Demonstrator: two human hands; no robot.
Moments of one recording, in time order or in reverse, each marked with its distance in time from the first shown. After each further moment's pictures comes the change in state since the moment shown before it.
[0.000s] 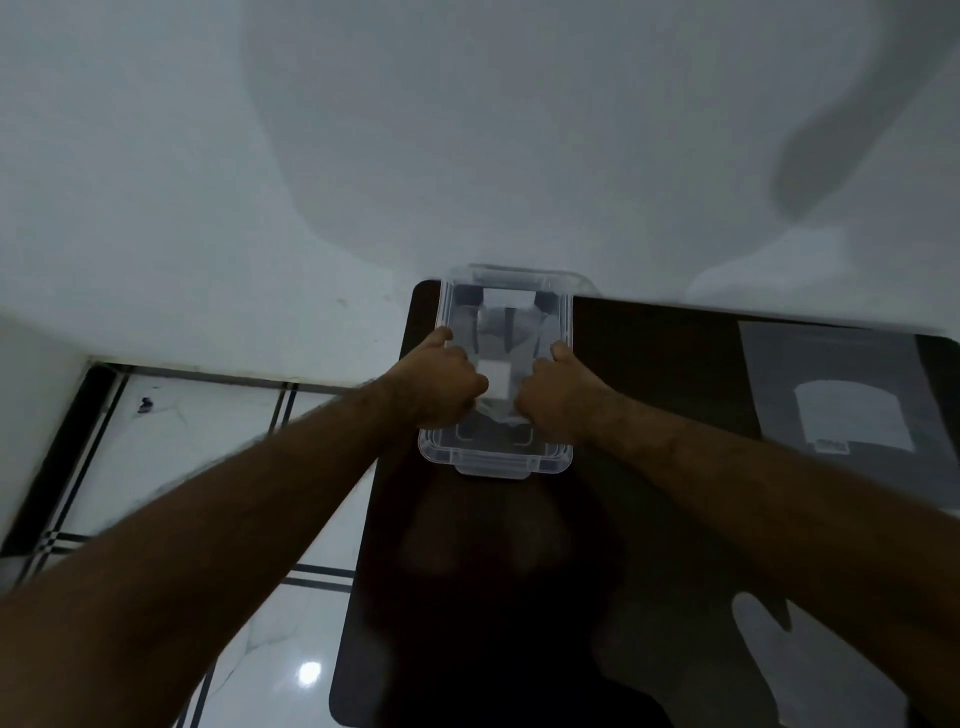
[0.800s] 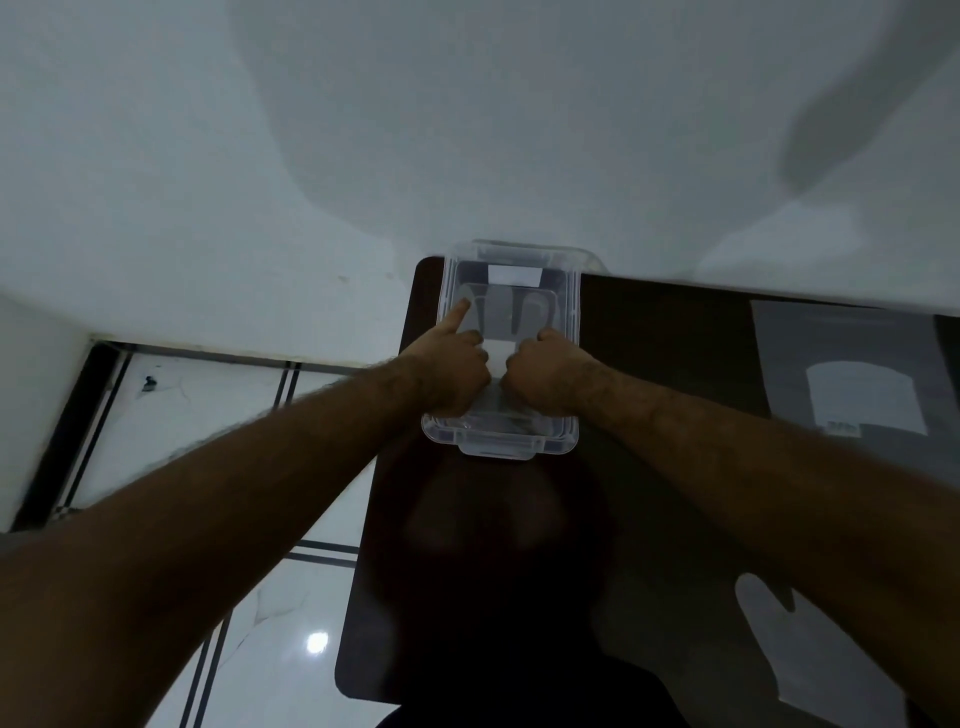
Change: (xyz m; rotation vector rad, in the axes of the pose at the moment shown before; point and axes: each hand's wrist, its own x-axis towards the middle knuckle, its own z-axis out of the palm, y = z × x) left_hand 0.005 0.010 -0.001 0.112 -0.138 0.083; right_hand 0.018 -0.008 -0.014 -0.002 -0.060 -0.077
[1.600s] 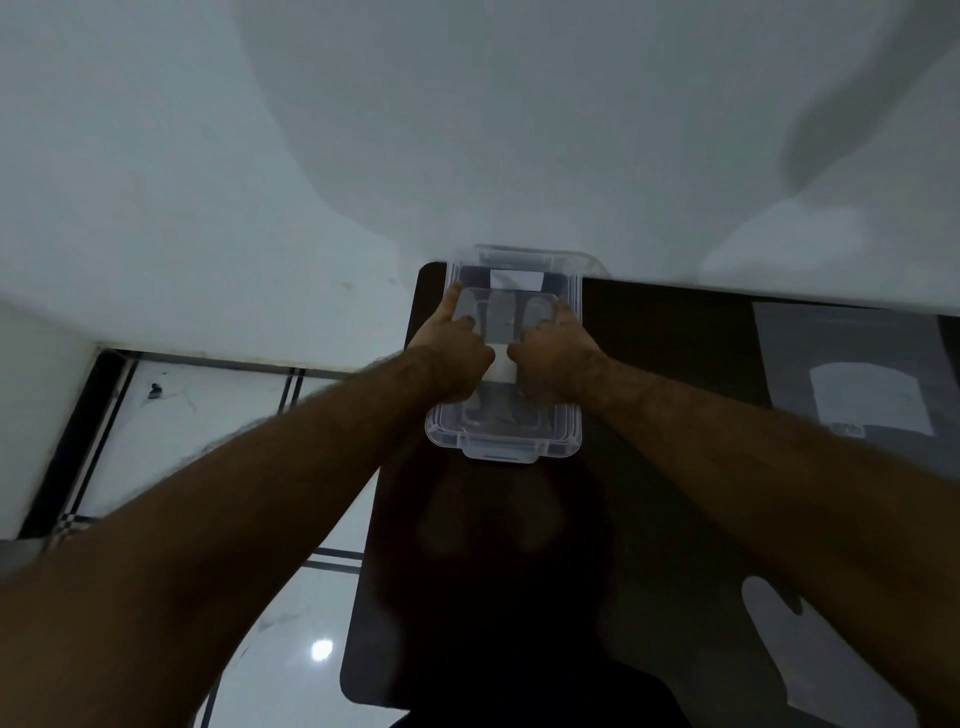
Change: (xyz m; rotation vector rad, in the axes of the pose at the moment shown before) left_hand 0.004 -0.006 -0.017 0.005 -0.015 -0.192; right_hand 0.019 0.013 0.010 0.087 0.086 0.237
